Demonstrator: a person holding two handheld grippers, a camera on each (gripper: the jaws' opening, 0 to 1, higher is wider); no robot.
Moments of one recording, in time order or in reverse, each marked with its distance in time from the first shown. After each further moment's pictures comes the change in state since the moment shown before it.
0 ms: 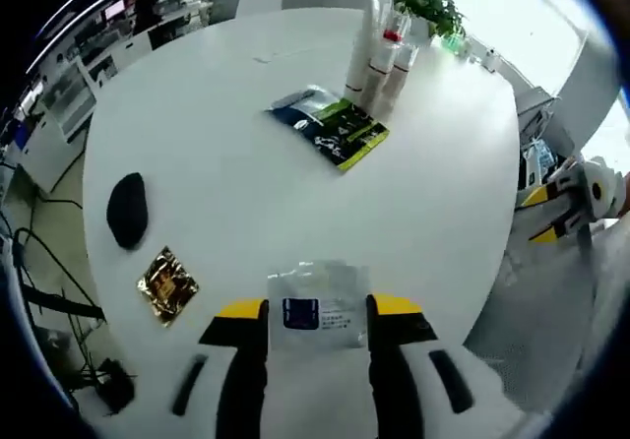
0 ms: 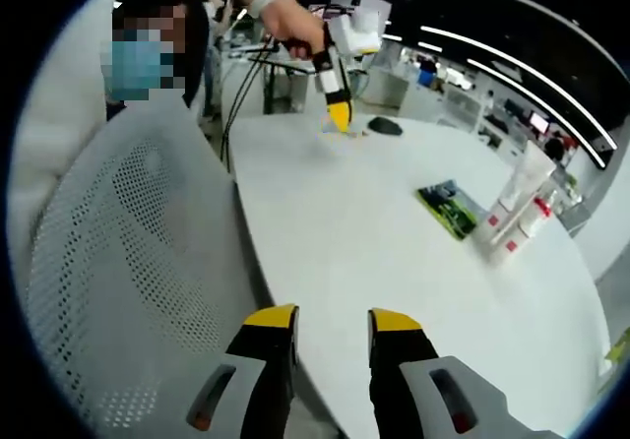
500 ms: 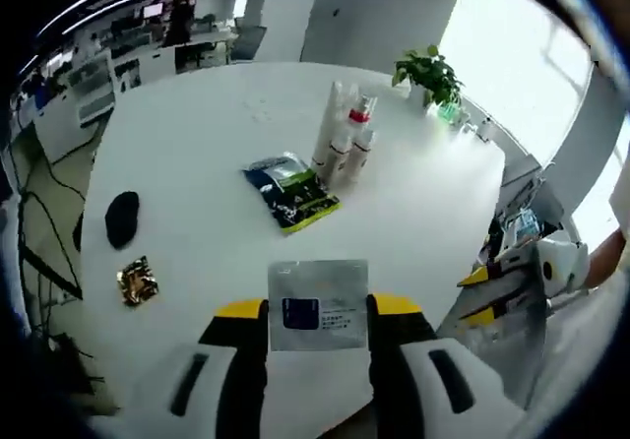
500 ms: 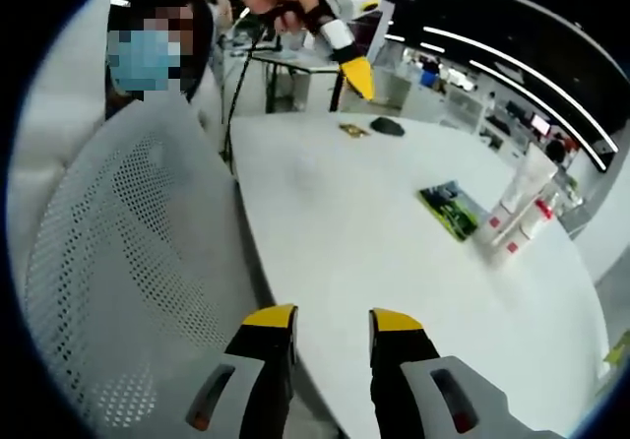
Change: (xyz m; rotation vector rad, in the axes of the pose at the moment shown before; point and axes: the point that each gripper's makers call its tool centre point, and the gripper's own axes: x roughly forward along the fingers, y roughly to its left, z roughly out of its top) left arm -0.025 -0.075 0.035 -0.281 -0.301 -0.018; right arm 0.000 0.000 -0.001 -0.002 0.011 0.000
